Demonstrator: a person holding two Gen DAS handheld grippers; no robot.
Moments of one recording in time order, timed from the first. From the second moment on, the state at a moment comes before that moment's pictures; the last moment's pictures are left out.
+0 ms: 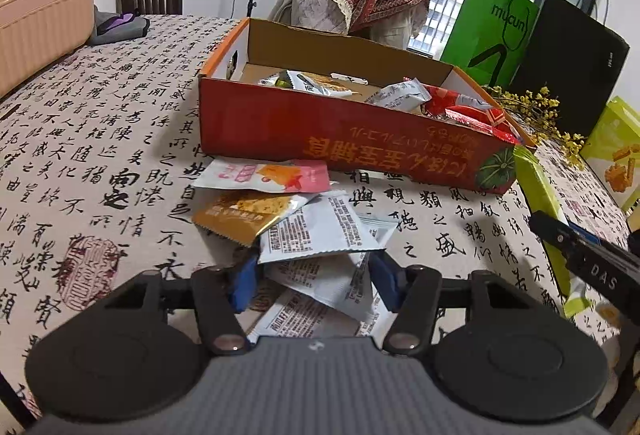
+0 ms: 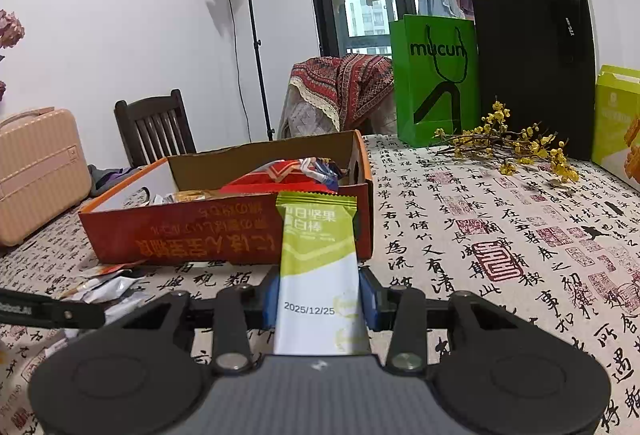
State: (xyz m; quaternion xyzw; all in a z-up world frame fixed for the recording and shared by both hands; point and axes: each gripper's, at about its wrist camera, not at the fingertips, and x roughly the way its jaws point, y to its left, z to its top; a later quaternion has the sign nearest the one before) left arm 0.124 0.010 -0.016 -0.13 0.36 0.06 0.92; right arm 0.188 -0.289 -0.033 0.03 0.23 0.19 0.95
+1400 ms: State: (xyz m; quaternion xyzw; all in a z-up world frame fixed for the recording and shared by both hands) left arm 0.103 0.000 0.000 -0.09 0.30 -0.01 0.95; right arm 0.198 -0.271 -0.045 -0.03 0.30 0.19 0.93
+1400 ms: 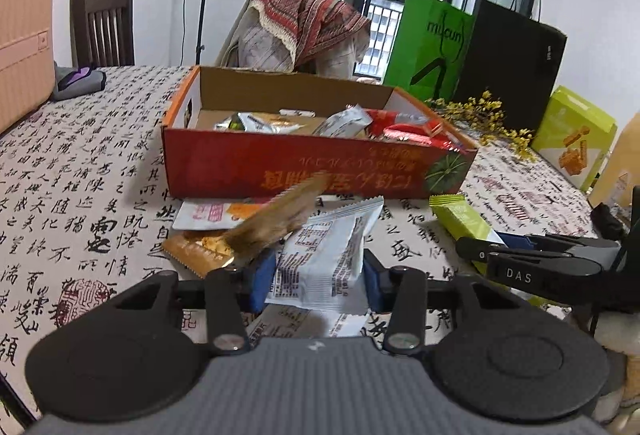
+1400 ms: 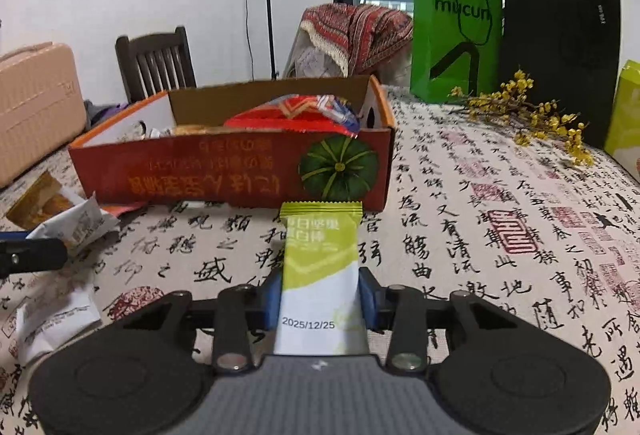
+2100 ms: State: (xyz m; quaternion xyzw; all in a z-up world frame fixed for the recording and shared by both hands) left arm 0.114 -0.022 0.052 -0.11 0.22 -0.05 0.97; right arm 0.184 -0.276 0.010 -0.01 0.22 0.20 0.96
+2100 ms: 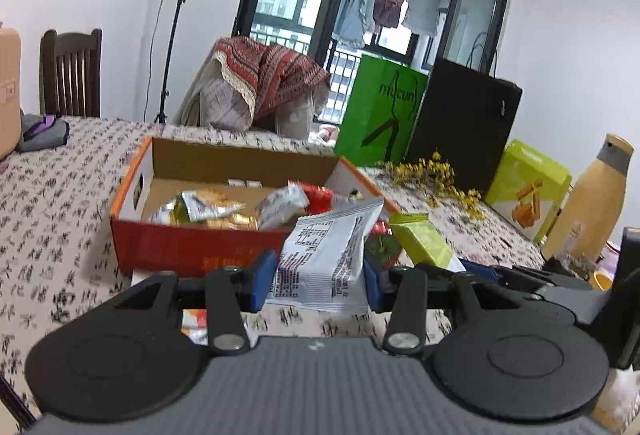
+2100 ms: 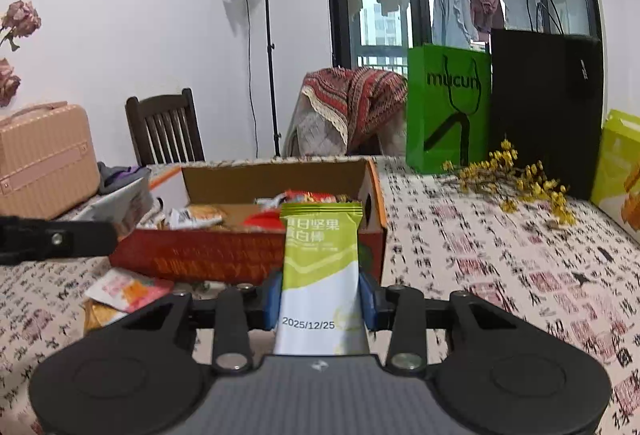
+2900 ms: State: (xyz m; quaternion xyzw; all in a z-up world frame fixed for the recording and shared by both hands) left arm 0.246 0.038 0.065 -0.14 0.21 0.05 0.97; right arm 0.323 -0.200 0.047 0.04 0.23 0.21 0.95
